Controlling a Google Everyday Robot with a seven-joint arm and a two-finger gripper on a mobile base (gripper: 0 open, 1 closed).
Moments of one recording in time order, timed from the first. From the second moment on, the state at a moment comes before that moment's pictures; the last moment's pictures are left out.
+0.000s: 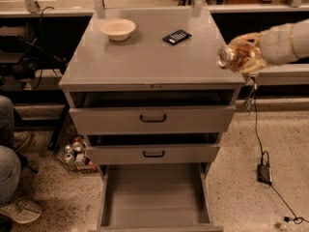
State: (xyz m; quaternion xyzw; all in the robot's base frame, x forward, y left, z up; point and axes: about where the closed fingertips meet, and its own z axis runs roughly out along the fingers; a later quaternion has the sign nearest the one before) arm 0.657 -0.255 0.903 -0.73 0.51 -0.05 0.45
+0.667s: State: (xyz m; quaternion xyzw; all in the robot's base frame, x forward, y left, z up) arm 0.724 -0.187 0.926 -0.81 0.43 -0.09 0.37
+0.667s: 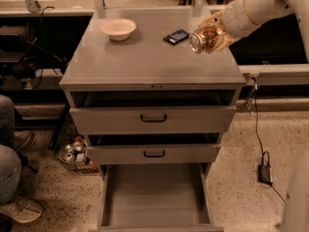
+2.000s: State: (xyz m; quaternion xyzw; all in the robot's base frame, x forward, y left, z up) arm 0.763 -0.103 0.875 -0.89 0.38 -0.11 0.24
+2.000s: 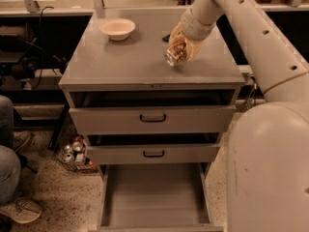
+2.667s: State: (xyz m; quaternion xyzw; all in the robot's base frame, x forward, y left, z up) arm 0.759 -0.089 0.861 -0.90 0.36 -0.09 0.22
